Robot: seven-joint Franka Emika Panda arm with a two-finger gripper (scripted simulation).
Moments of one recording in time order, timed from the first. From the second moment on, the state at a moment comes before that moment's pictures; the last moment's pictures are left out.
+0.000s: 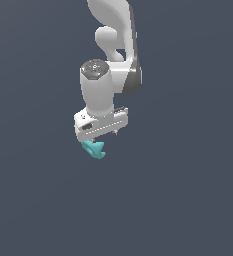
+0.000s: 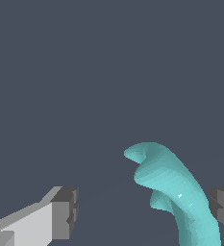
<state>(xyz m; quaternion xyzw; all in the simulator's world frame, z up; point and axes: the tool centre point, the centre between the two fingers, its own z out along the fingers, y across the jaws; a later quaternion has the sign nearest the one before) -0.003 -0.049 0.165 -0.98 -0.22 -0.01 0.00</state>
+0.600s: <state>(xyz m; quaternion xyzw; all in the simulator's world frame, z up) -0.011 -0.084 0.154 -0.94 -0.34 0.00 0.00</state>
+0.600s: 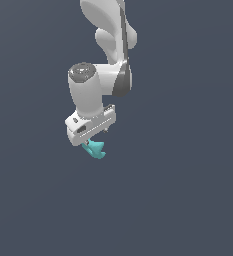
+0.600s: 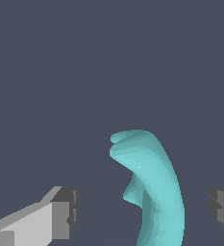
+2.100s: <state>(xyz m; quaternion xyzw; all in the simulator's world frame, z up) -0.020 -0.112 0.114 -0.90 -0.44 0.00 0.00</state>
